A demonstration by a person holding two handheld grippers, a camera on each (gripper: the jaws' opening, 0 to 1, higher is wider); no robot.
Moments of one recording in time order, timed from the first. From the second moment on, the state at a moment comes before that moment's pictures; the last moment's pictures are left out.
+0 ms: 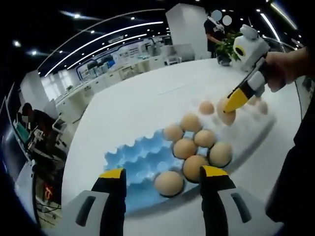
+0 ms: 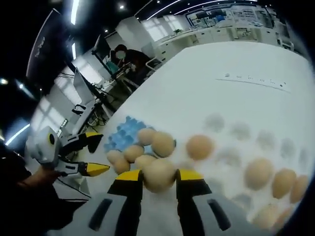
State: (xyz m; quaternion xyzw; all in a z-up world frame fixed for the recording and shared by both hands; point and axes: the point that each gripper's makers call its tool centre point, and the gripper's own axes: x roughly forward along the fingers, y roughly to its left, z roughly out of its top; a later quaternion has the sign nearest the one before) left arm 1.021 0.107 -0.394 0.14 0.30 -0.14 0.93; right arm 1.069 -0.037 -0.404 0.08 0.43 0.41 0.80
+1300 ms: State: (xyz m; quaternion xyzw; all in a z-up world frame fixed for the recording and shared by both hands) left arm 1.031 -0.003 -0.392 0.14 0.27 -0.27 0.91; right arm 1.029 -0.014 -0.399 0.39 0.52 0.36 0.67
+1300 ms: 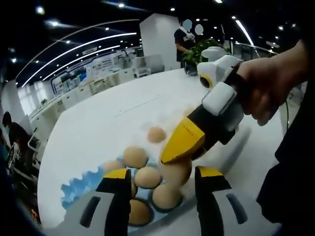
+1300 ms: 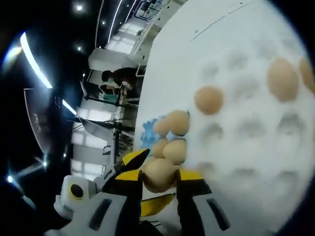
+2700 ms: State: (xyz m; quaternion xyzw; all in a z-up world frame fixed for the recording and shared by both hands) left arm 1.030 -0.014 -0.386 0.10 0.26 -0.30 0.91; right arm 1.027 -0.004 -0.385 0.35 0.50 0.41 0.67
